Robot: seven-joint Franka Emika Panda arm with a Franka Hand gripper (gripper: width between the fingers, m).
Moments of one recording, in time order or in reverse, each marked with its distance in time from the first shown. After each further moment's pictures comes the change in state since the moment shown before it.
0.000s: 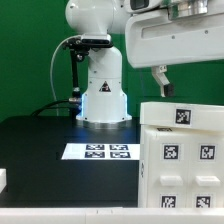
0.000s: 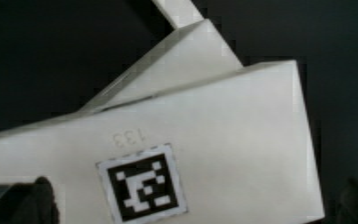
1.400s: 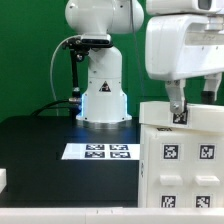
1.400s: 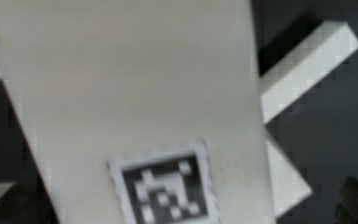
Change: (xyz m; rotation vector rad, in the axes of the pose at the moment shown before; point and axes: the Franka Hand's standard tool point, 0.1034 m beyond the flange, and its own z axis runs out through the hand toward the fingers) arm -0.003 0.014 0.019 -0.138 -0.061 -1.424
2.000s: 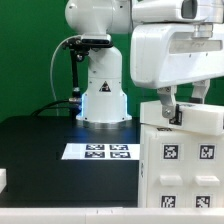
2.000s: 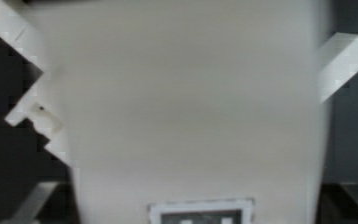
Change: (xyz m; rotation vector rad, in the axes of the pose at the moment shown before) arm -0.006 0.007 0.007 0.000 -0.006 0.150
